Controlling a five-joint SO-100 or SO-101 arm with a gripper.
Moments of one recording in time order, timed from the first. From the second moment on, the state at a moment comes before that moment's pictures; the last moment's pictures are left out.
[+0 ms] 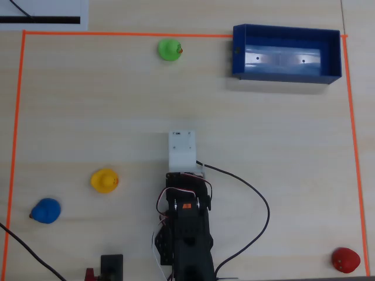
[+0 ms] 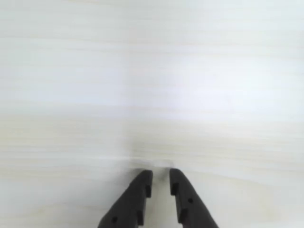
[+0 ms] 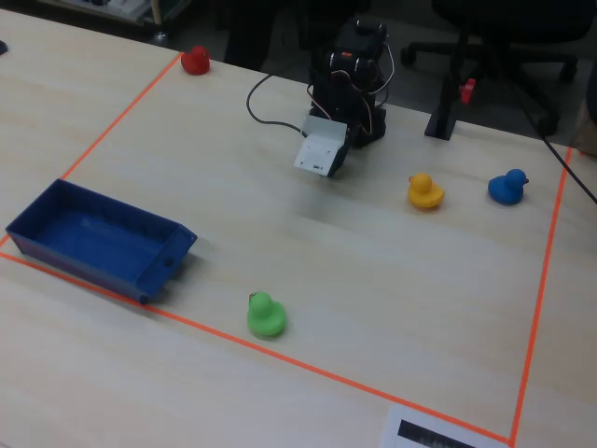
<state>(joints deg) 0.9 189.8 177.9 76.0 -85.2</state>
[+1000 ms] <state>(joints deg) -0.7 130.1 156.9 12.3 -88.1</state>
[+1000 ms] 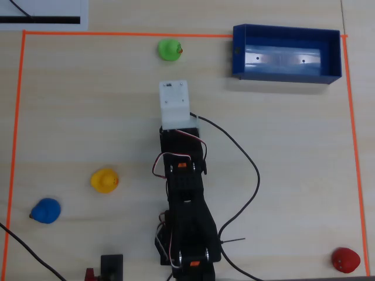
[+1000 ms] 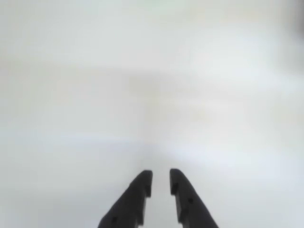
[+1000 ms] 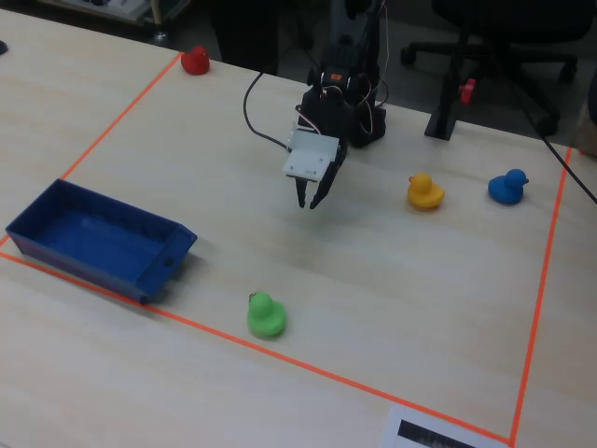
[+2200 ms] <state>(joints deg) 4.7 62.8 117.4 -42.5 -93.1</state>
